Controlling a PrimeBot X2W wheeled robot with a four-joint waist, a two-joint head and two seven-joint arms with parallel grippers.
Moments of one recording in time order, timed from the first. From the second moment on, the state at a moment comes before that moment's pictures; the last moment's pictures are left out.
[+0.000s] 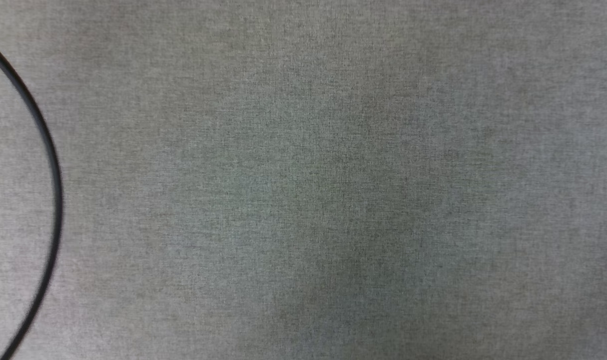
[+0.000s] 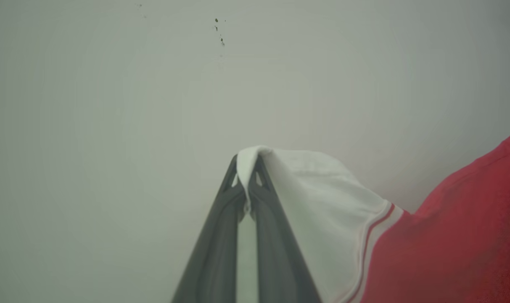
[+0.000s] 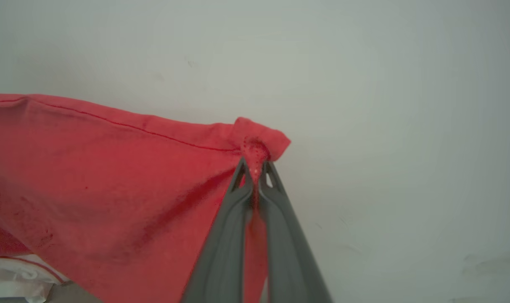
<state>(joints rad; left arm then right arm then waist) -1.74 0.44 -0.40 0.55 -0.41 -0.13 -0.21 -1.68 -0.52 0.37 0.66 0.53 0.13 0.11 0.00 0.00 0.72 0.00</state>
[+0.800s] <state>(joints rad) -0.54 0.60 -0.36 -0.02 -0.59 0.07 -0.24 -0.85 -0.66 0.57 0.35 0.69 0.13 0.11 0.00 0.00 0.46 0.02</state>
